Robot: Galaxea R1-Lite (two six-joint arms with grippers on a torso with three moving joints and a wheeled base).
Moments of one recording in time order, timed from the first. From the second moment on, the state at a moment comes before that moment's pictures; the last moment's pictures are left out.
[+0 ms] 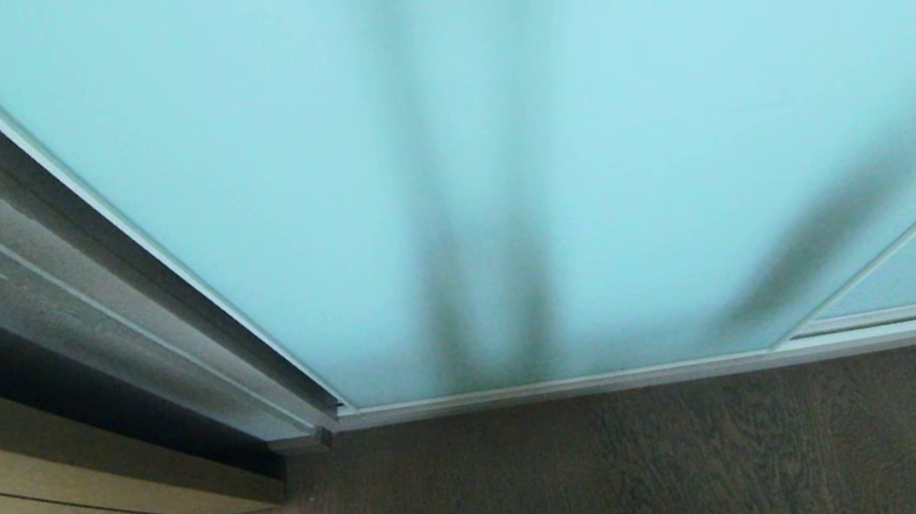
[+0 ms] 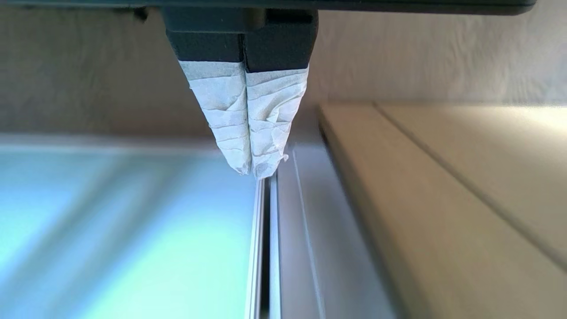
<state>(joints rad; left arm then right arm) 0.00 0.26 -0.48 0.13 -0.01 0.02 0.00 0.00 0.00 -0.01 -0.02 0.04</state>
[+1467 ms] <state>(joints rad) 0.00 0.87 -0.96 0.13 0.17 0.12 0.00 0.00 0.00 -0.01 -0.02 0.04</state>
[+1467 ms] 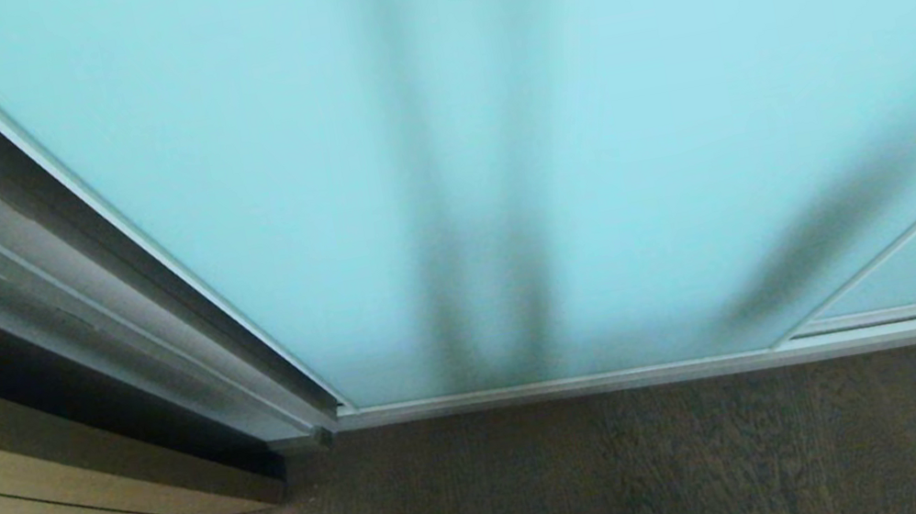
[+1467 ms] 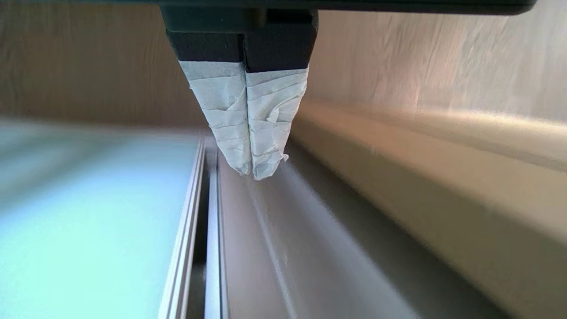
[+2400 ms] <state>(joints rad) -0.01 1.04 -0.94 -0.16 0.16 0.10 0.00 0.00 0.00 -0.01 -0.02 0.04</state>
